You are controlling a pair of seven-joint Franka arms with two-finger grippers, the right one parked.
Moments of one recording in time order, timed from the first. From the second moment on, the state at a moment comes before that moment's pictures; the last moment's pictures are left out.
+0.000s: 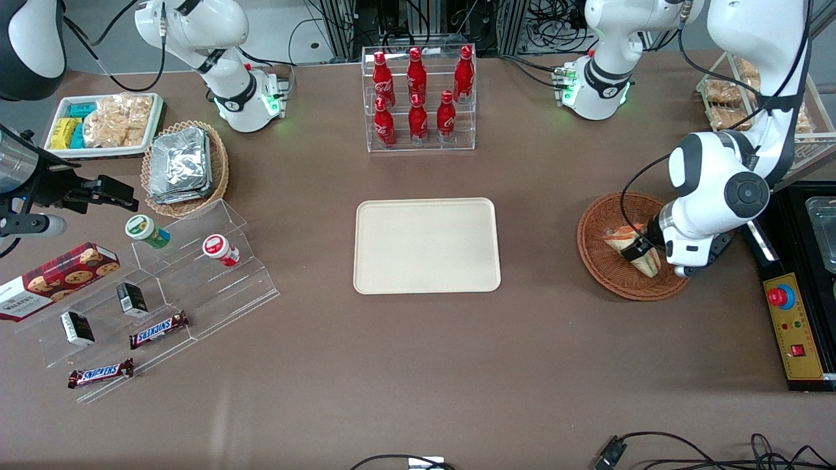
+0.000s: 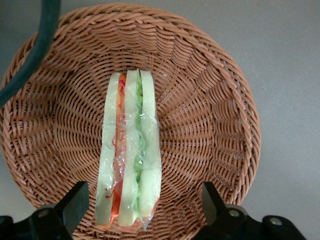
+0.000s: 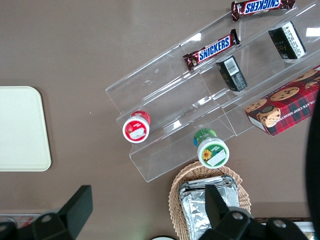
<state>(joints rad) -0.01 0.17 -0.02 -2.23 -0.02 2.26 -0.68</state>
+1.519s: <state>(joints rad) 0.00 0.22 -0.03 -2.05 0.03 1.99 -0.83</state>
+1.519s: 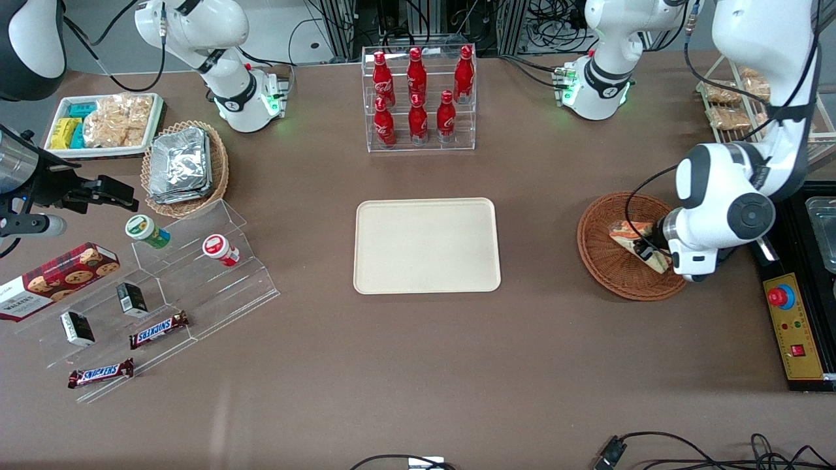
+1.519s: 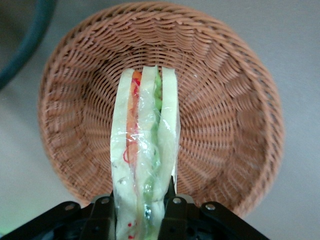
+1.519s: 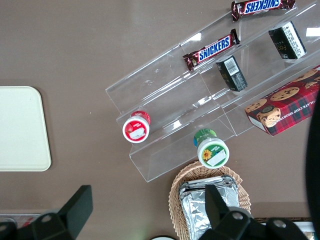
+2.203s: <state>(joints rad) -0.22 0.31 -0.23 -1.68 0.03 1.89 -0.83</state>
